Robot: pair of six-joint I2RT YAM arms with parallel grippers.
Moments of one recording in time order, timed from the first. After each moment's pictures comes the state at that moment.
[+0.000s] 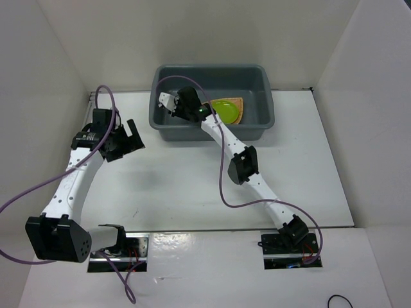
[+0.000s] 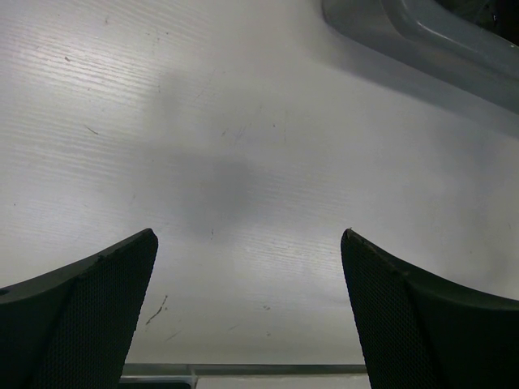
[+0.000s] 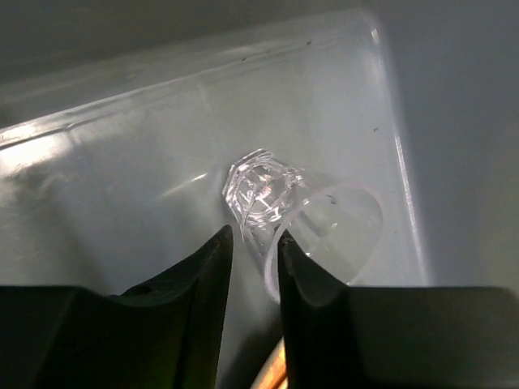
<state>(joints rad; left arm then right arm) -0.04 1.23 1.17 -0.85 0.03 -0.47 0.63 2.97 3.07 -0.68 -0.03 -0.78</state>
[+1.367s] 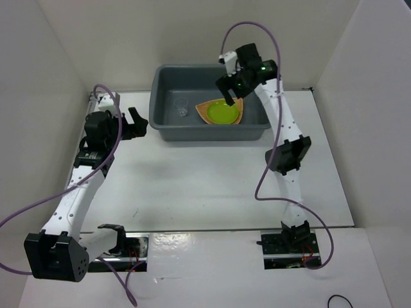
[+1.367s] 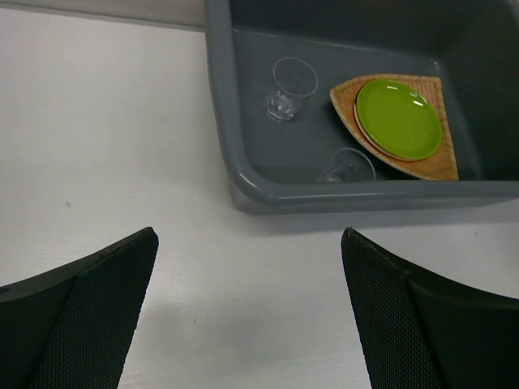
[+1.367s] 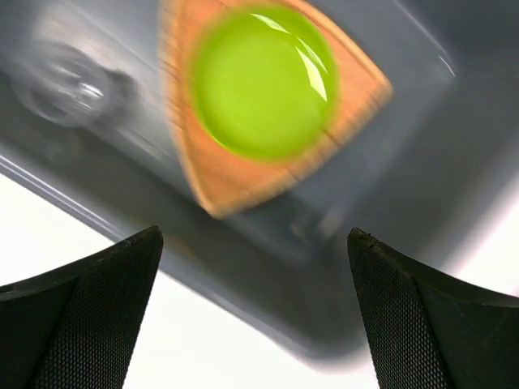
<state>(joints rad) -0.05 1.08 0.94 -0.13 0.12 -0.26 0.36 2.34 2.78 -1.28 -0.06 -0.31</state>
